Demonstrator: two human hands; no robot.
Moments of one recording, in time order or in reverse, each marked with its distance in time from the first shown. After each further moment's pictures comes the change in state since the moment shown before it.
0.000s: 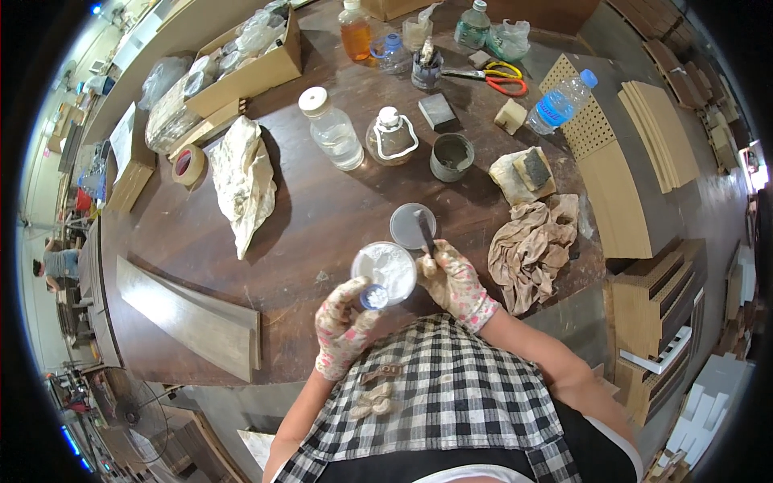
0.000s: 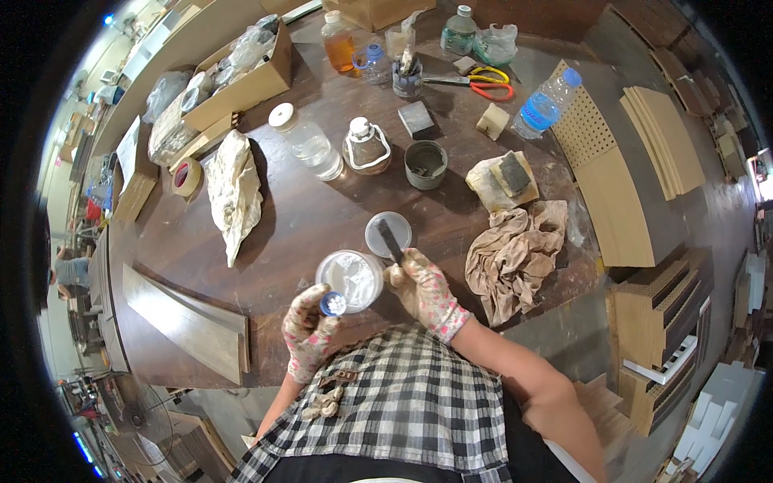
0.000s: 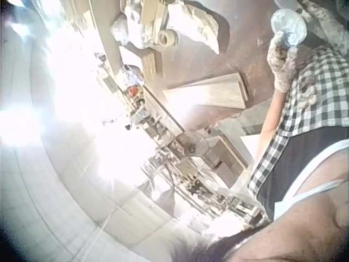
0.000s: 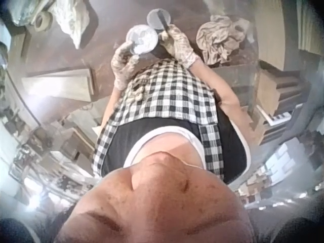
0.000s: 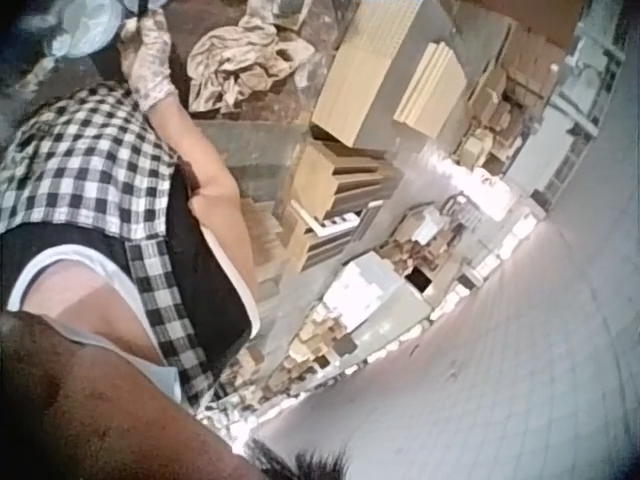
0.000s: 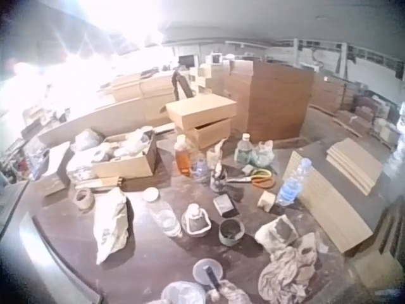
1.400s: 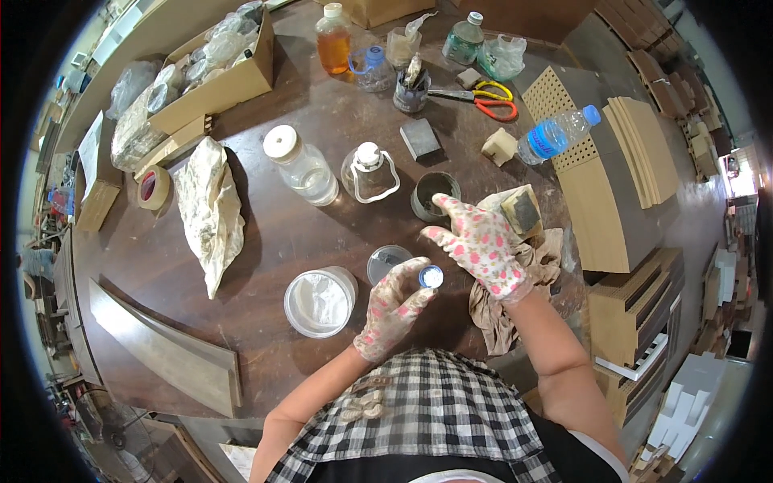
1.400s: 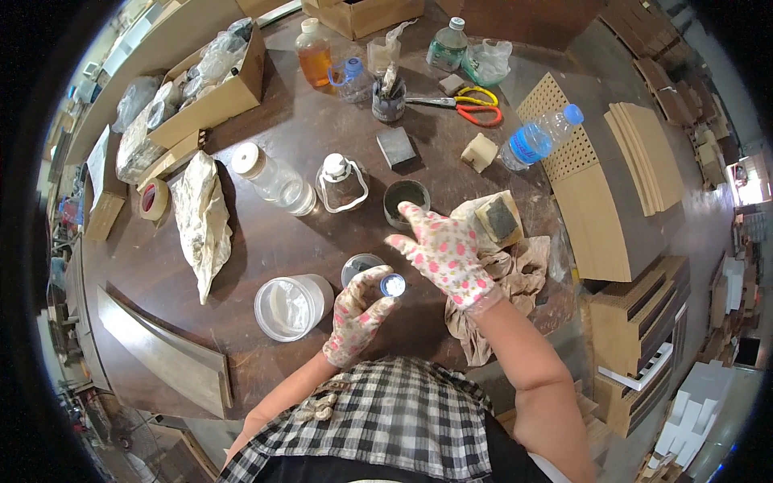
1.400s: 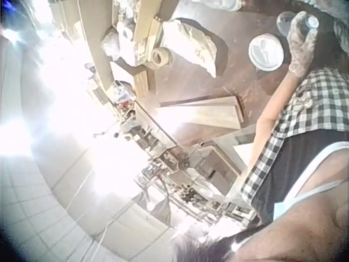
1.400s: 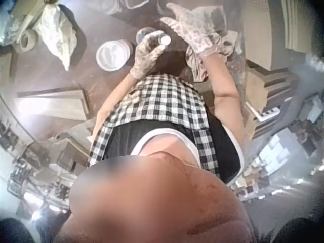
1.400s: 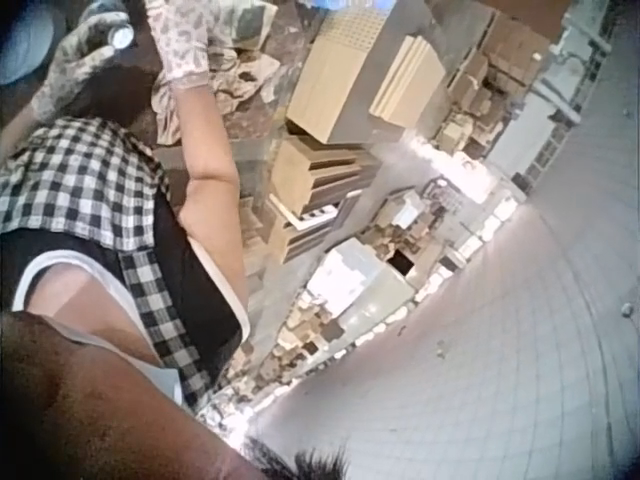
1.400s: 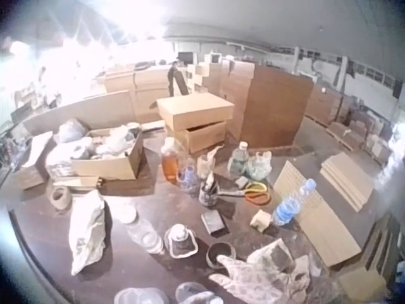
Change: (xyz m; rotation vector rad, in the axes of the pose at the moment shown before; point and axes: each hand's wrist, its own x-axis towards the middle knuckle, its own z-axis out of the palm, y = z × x) left_hand 0.088 -0.026 0.102 -0.601 -0.164 -0.380; right_hand 0.058 -0.118 0.088 -2.450 0.116 -0.629
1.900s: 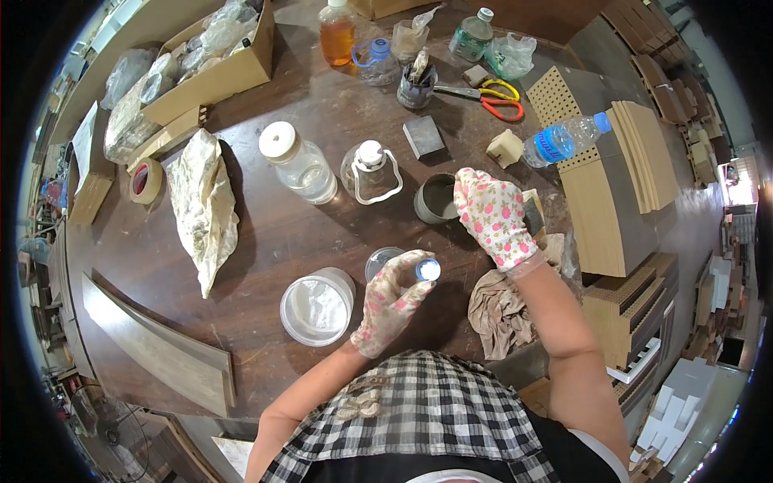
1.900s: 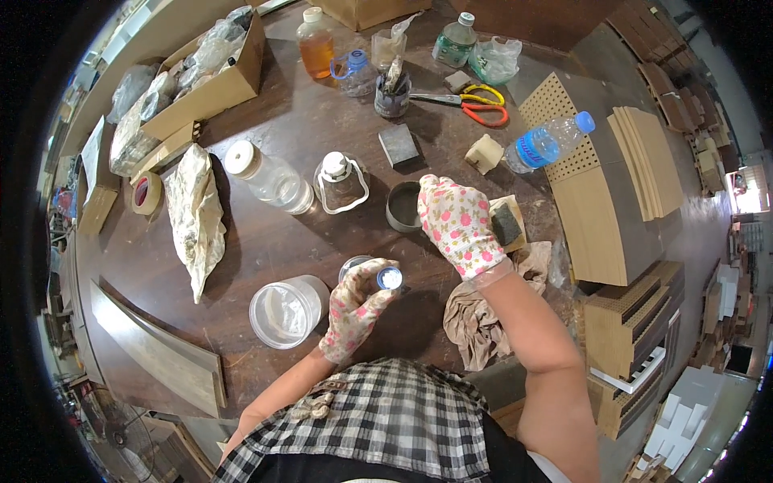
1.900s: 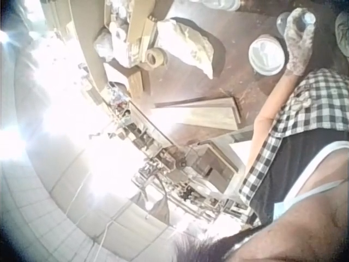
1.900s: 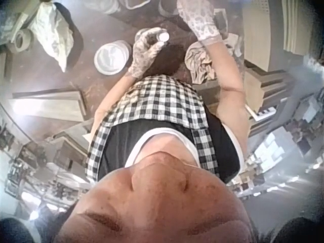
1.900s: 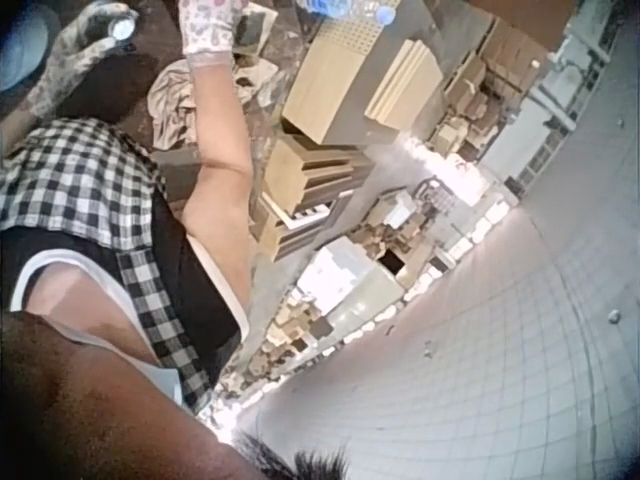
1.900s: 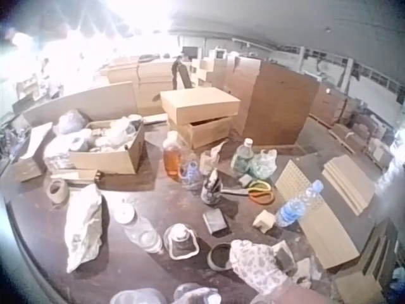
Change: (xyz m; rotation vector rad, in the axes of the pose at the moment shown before) left_hand 0.017 -0.011 -0.006 0.077 0.058 0.067; right_hand 0.042 0.026 0.000 -0.421 0.026 -0.076
